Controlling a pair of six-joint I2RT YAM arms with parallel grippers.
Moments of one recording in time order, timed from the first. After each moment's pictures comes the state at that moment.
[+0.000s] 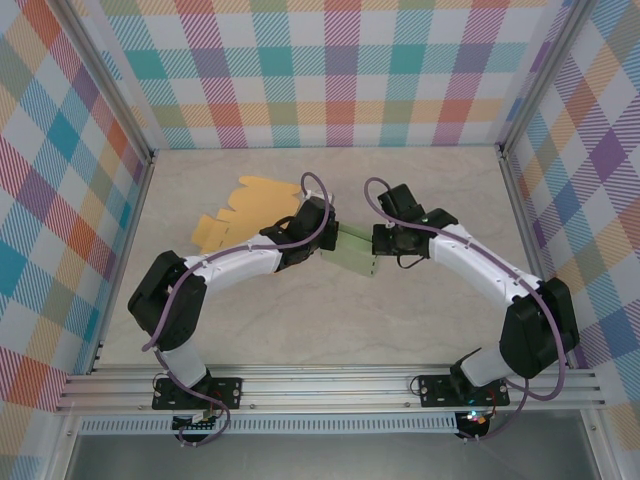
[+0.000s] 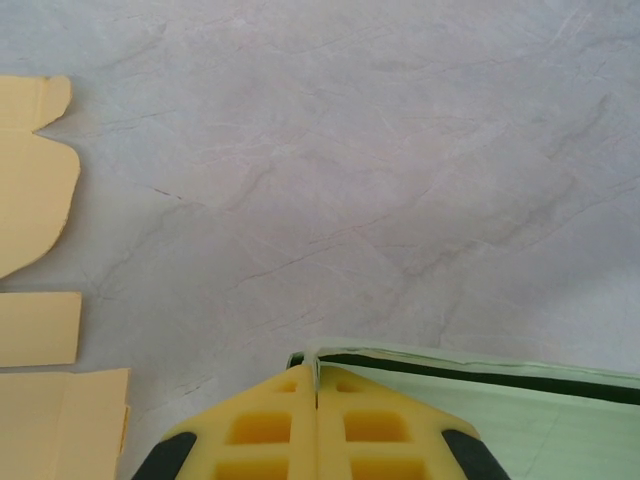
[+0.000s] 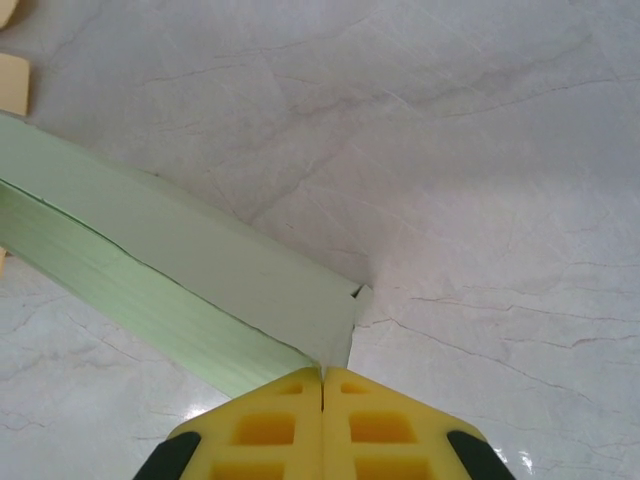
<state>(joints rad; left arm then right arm) -0.76 1.73 1.18 -0.17 -0.27 -0.40 0.54 1.46 1.15 -0.74 0.04 0.49</state>
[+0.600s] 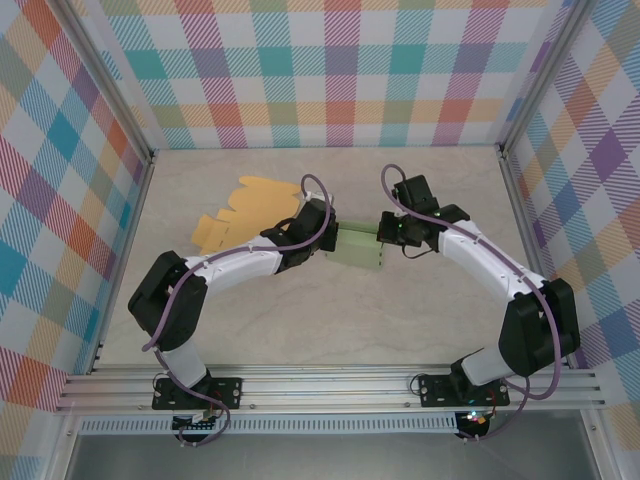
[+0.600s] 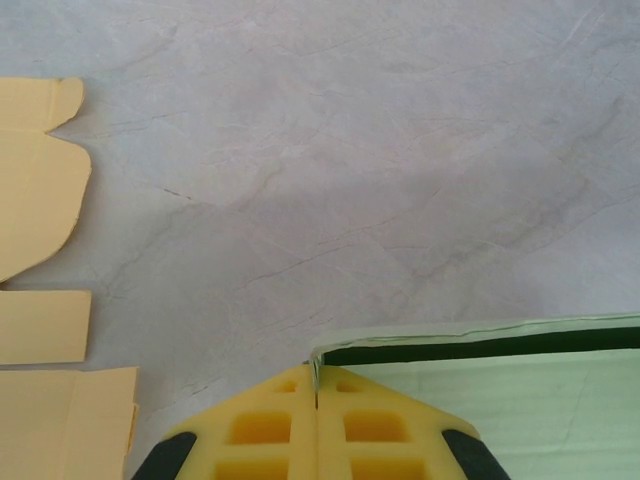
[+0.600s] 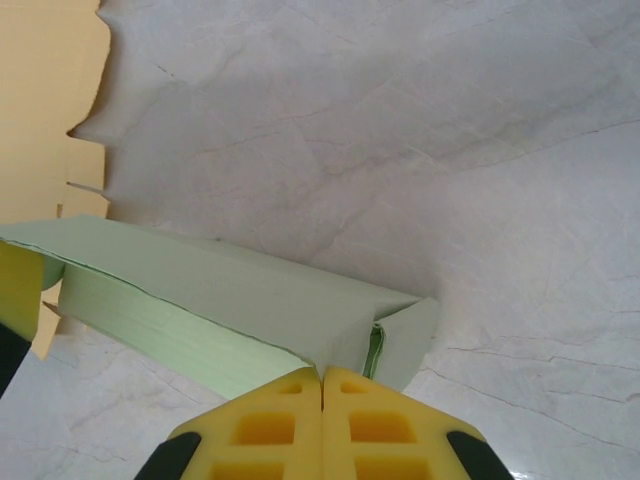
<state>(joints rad) -0.77 1.73 1.17 -0.15 -0.29 -0.40 0.44 1.46 1.14 -0.64 -0.11 0.53</state>
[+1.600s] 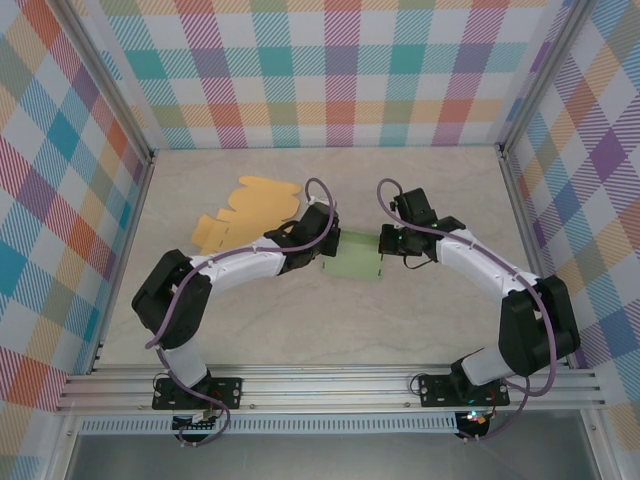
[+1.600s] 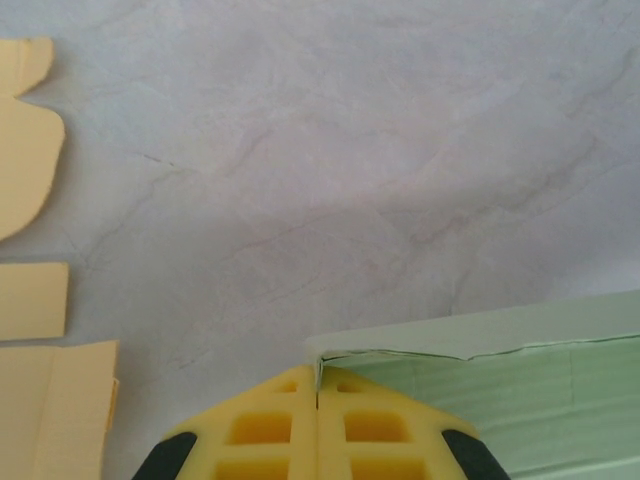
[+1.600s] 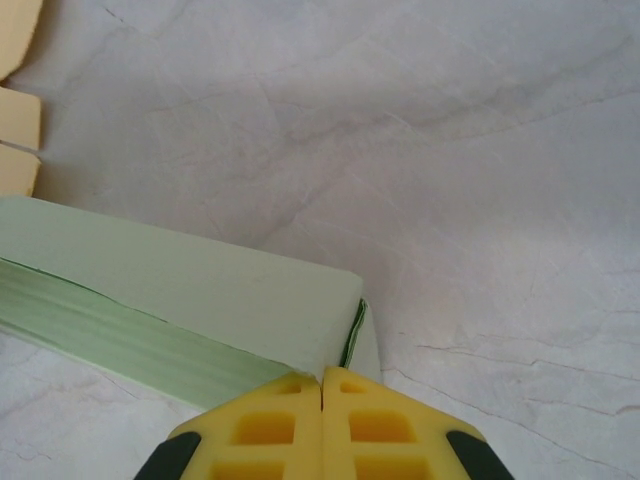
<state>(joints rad) -0.78 1.75 1.17 -0.19 -0.27 -0.40 0.43 1.46 1.01 -0.54 -0.09 0.46</state>
